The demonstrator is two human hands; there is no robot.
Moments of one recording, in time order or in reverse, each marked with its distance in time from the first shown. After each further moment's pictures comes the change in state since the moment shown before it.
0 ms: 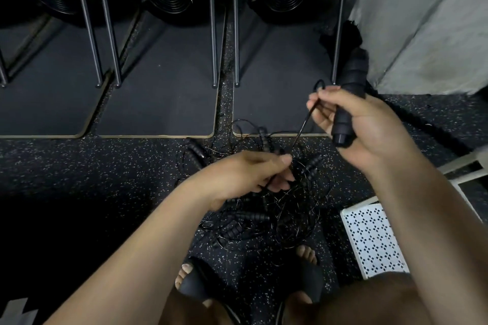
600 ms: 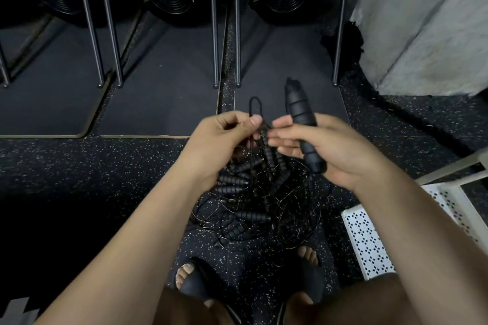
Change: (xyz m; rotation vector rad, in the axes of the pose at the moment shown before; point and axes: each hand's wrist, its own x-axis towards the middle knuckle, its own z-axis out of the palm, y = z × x) left_hand 0.007 0.001 -0.029 -0.399 0.467 0.303; right_hand -0.010 0.028 0.011 -0.435 -0.228 0.176
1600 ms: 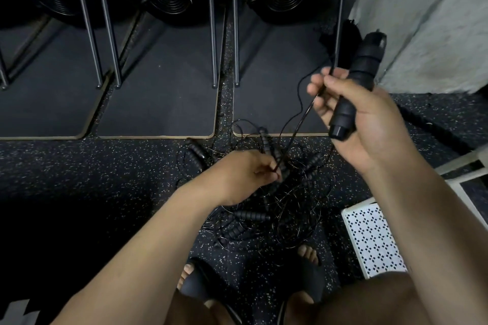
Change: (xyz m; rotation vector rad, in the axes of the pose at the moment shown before) left_hand -0.006 -0.026 0.015 0.857 -0.436 -0.005; right_hand -0.001 -0.024 -0.018 0.475 0.169 -0.347
